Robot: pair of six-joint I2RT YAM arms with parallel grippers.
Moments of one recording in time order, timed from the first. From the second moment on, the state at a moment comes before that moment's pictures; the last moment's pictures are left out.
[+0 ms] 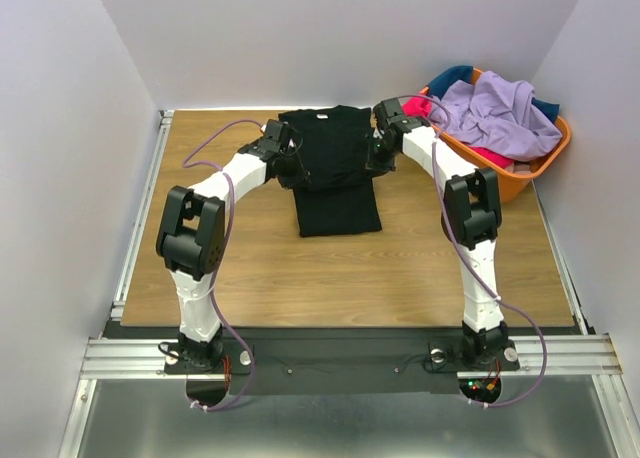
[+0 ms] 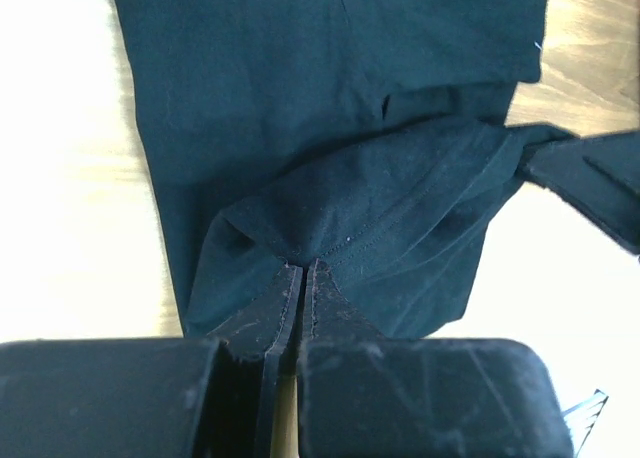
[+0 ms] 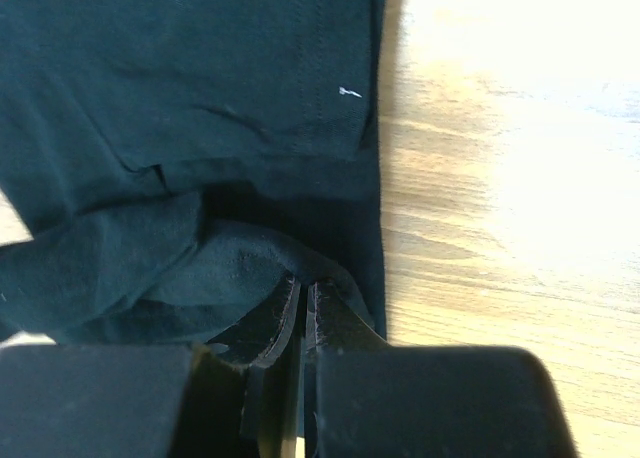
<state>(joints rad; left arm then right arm) -0.39 1.92 1.46 -0.41 0.16 -0.72 0.34 2.29 2.03 -0.83 -0.12 0.44</state>
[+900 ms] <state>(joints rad) -0.41 1.86 1.48 -0.37 0.03 -0.74 0.28 2.19 2.00 -0.82 -0.19 0.45</state>
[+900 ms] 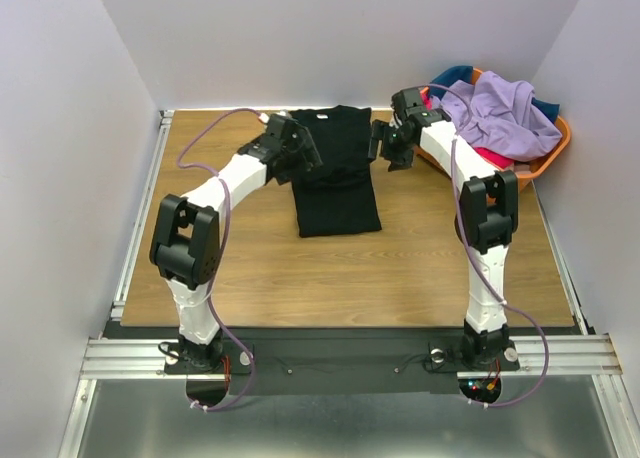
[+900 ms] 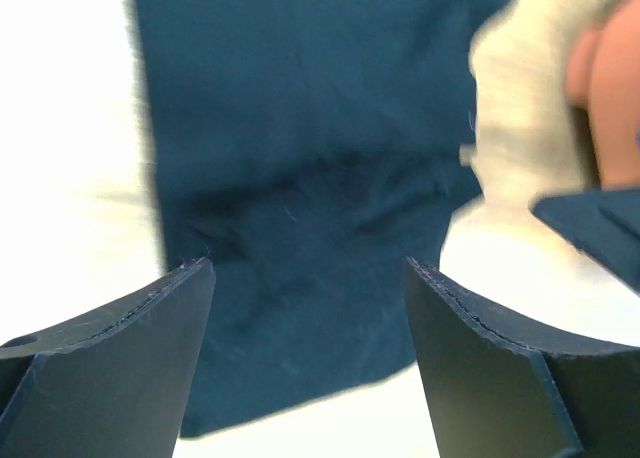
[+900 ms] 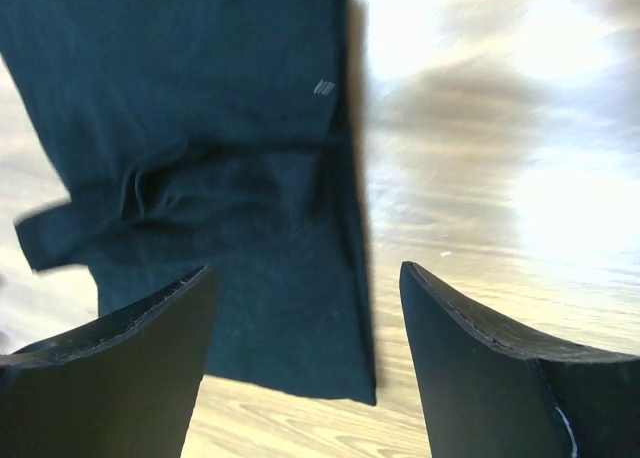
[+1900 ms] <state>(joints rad) -0.79 1.92 1.20 -0.09 -0.15 -0.53 0.38 2.09 1.76 -0.78 -0.21 0.44</state>
